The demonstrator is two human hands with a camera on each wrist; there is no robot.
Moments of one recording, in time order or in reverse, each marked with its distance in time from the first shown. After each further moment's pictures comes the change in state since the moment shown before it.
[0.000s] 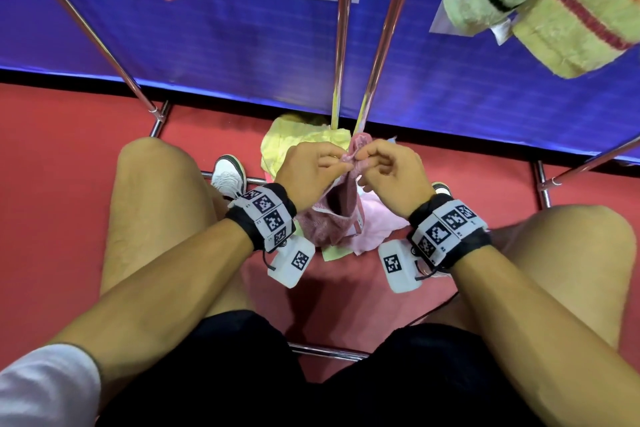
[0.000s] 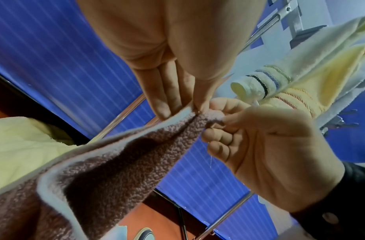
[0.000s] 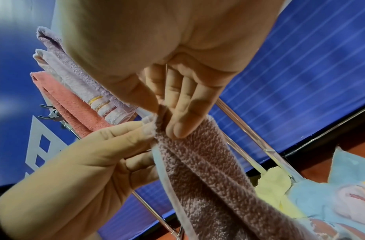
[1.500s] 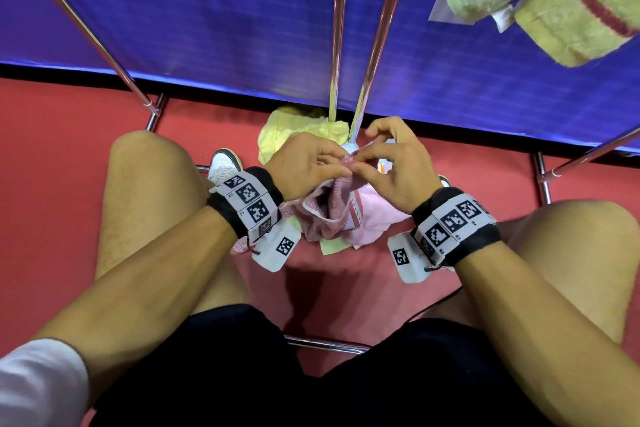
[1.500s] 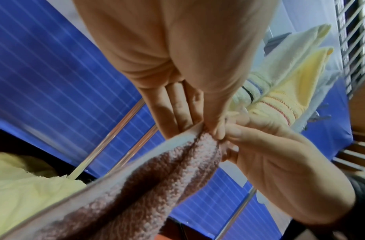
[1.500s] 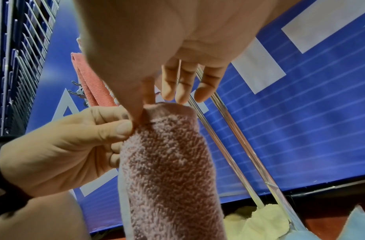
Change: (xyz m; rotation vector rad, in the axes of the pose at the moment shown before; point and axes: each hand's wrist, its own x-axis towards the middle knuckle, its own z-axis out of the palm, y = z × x) left_hand 0.000 0.020 -0.020 0.117 -0.237 0.106; right_hand 0.003 0.015 -0.014 -0.420 0.027 -0.348
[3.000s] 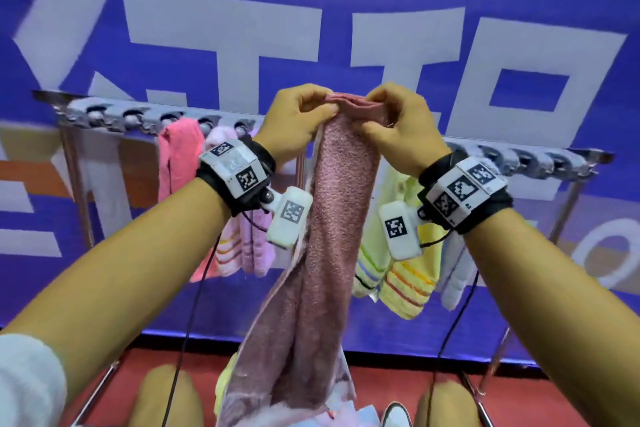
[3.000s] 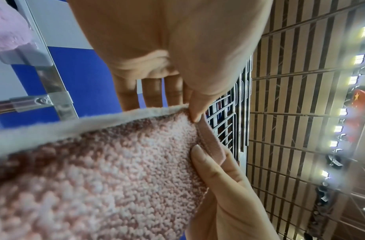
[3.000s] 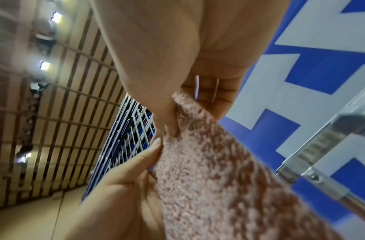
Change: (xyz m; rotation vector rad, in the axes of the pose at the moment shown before) left_hand 0.012 0.440 -0.203 -0.218 0.359 0.708; right_hand 0.161 -0.316 -0.356 -0.070 0.529 -0.299
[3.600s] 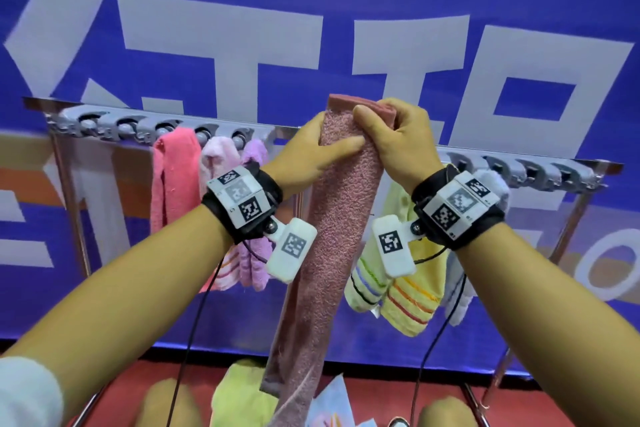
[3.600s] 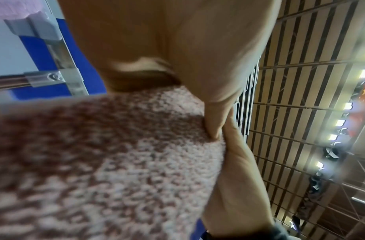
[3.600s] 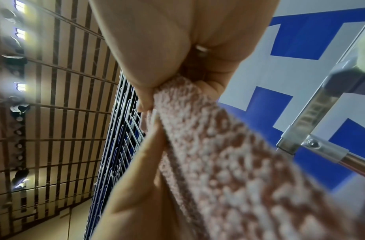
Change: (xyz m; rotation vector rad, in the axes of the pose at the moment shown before) left_hand 0.000 -0.022 0.015 -0.197 -0.168 -0.093; right_hand 0.010 0.001 0.018 0.274 0.128 0.094
